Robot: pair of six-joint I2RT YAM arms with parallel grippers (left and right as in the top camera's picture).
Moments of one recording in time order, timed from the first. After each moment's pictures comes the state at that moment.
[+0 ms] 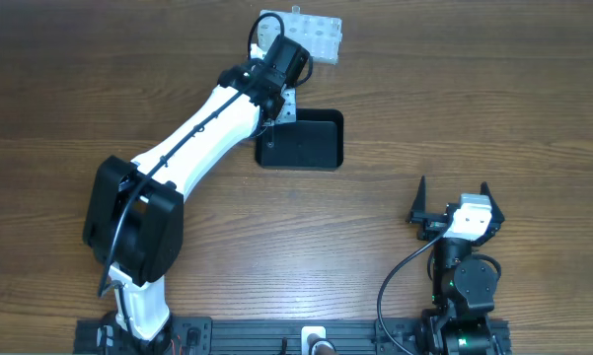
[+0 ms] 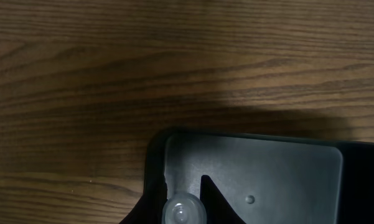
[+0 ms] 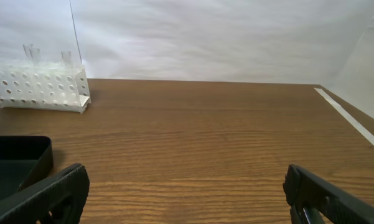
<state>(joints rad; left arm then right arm) -0.54 2.00 1.60 -0.78 -0.24 -0.54 0.08 0.01 0.01 -0.05 0.22 -0.06</state>
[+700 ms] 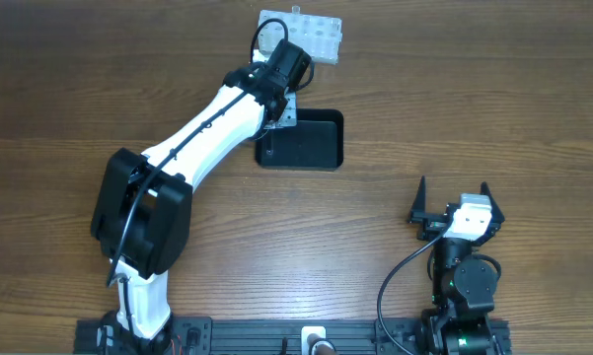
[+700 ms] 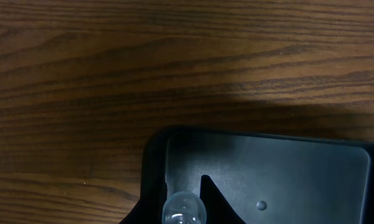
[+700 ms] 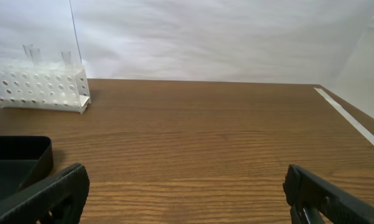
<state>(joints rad) -0.54 2.05 1.60 -0.78 -0.24 -0.54 0.08 0.01 0.01 -0.05 0.22 -0.06</state>
